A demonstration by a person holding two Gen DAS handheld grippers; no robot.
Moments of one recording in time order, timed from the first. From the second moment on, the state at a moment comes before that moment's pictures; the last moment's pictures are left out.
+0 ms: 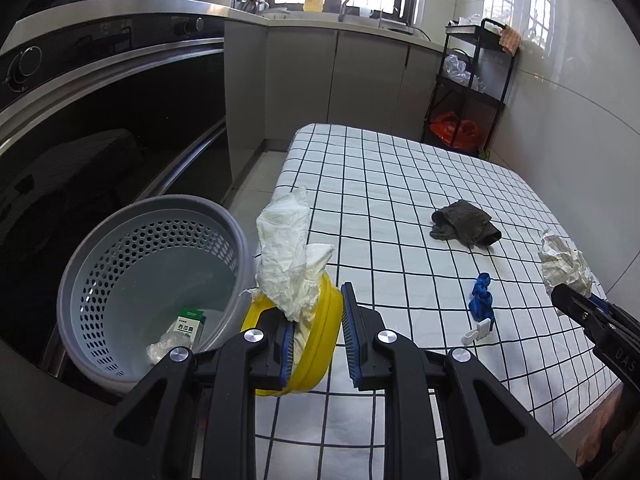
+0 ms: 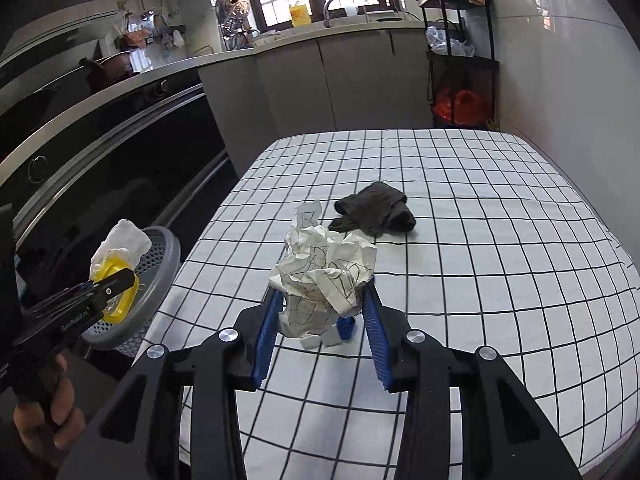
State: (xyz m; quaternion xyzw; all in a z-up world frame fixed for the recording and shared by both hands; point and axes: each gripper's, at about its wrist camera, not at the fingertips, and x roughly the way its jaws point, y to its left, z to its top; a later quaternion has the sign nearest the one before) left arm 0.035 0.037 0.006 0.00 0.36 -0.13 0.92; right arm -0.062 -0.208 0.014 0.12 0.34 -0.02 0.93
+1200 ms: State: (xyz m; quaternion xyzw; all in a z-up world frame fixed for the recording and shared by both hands) left arm 0.086 0.199 0.007 -0.03 0.36 0.03 0.93; right arm 0.124 0.006 0.004 0.05 0.39 0.20 0.90
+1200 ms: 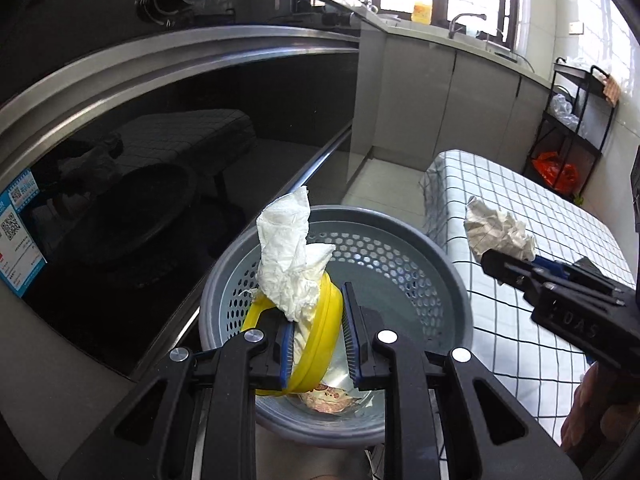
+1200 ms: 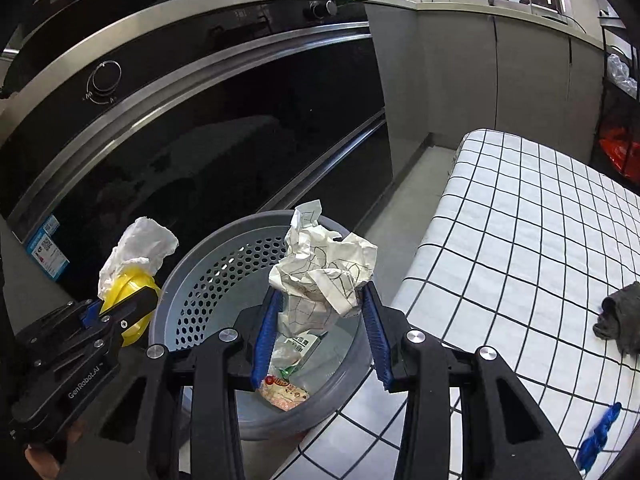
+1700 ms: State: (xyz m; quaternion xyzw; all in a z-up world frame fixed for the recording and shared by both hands) left arm 0.112 0.197 -0.027 -0.01 0.40 0.05 0.91; right arm 0.144 0.020 -0.034 0.06 0.44 0.23 0.87
